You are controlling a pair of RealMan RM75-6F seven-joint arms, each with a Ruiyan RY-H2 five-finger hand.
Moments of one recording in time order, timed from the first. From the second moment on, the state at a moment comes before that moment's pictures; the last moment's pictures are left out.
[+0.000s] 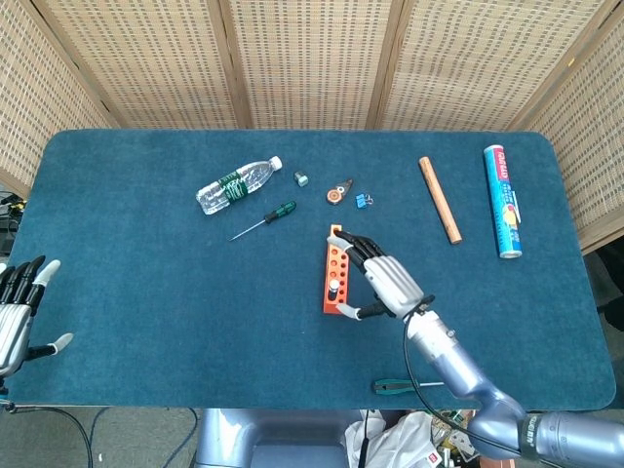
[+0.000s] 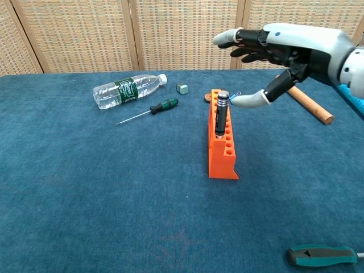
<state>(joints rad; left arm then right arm) -0.12 -1.07 -0.04 -1.67 1.48 1.46 0.07 0.67 -1.34 0.22 -1.81 -1.30 1.02 0.10</state>
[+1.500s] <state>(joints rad) -0.11 -1.07 -0.04 -1.67 1.49 1.46 0.06 0.63 -1.36 0.17 -1.79 -1.41 1.09 -0.12</state>
